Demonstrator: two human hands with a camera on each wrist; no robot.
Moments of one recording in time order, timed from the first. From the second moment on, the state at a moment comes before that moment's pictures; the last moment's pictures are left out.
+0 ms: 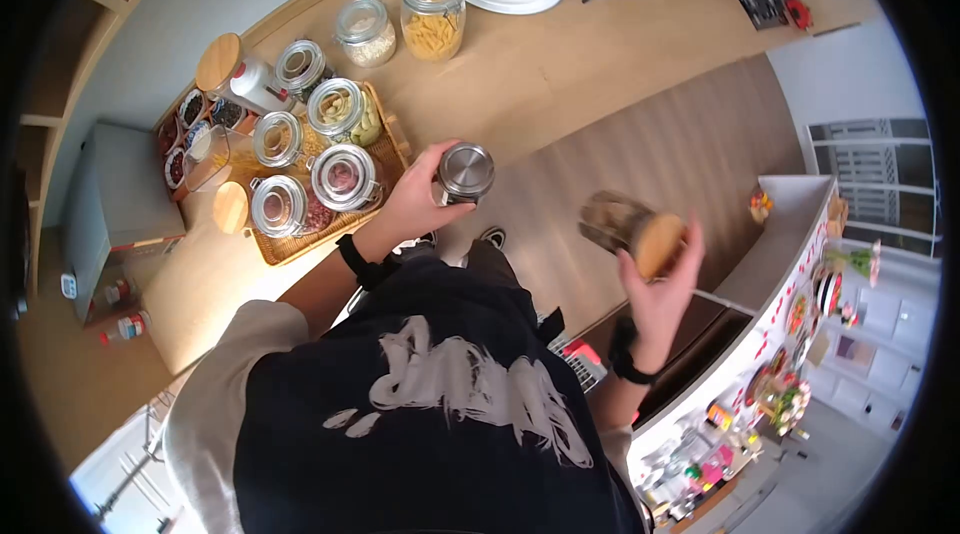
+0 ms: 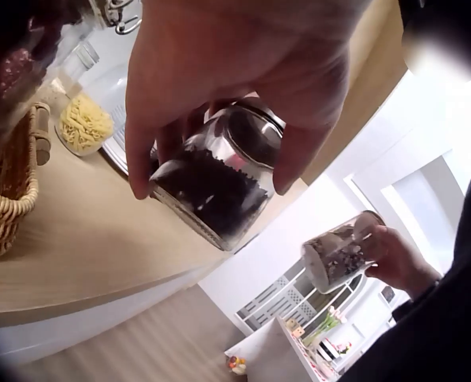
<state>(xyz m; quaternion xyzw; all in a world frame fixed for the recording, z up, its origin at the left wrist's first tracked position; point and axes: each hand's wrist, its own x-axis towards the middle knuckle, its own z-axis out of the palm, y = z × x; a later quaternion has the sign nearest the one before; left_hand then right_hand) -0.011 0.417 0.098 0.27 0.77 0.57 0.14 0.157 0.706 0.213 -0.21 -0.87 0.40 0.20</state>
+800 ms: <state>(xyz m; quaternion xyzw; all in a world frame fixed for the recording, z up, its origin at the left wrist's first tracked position) -0.124 0.493 0.013 -0.07 0.88 0.45 -0.13 -0.092 0.710 0.097 0.08 -0.95 0.30 -0.03</state>
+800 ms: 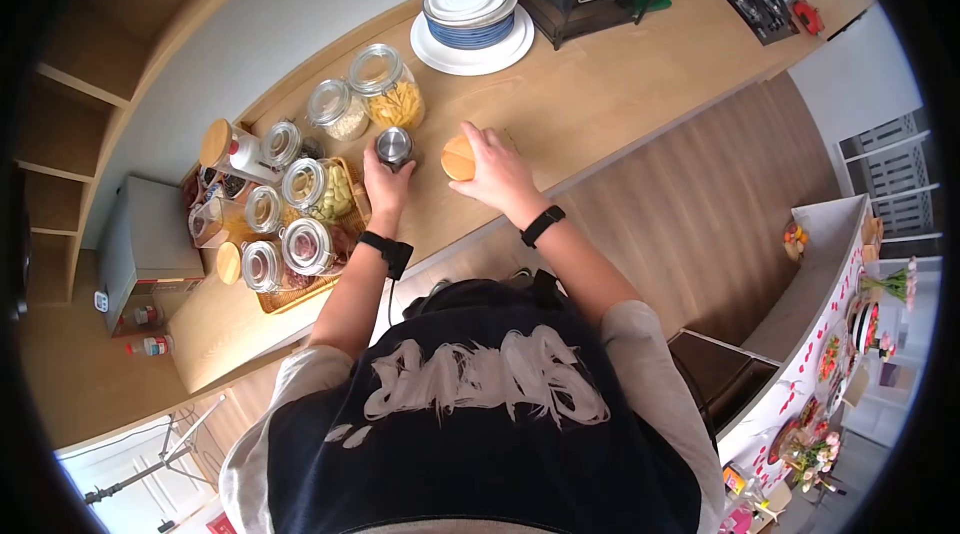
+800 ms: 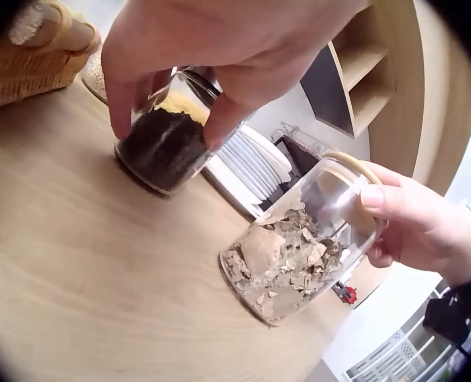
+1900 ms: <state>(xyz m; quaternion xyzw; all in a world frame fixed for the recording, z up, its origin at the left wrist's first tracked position) -0.006 0.499 0.037 0.36 0.64 0.59 0.33 0.507 0.636 0.147 -0.79 -0.54 0.05 0.27</state>
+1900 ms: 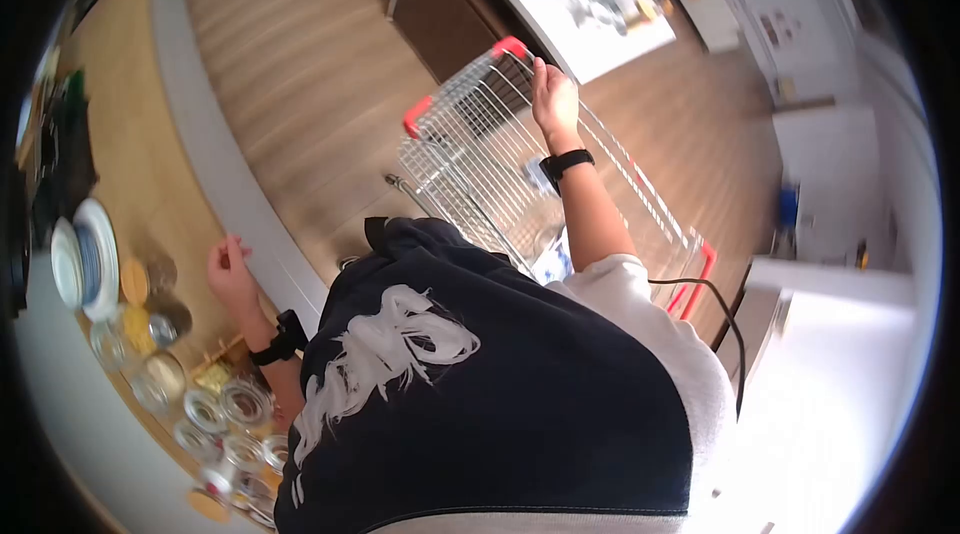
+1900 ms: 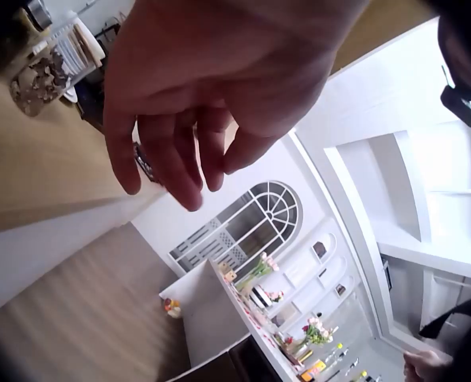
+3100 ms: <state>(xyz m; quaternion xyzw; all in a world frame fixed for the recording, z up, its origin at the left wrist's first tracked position) 0.189 0.490 0.121 0.54 0.79 0.02 0.30 0.814 0.495 -0.252 -0.94 -0.25 0.25 0.00</state>
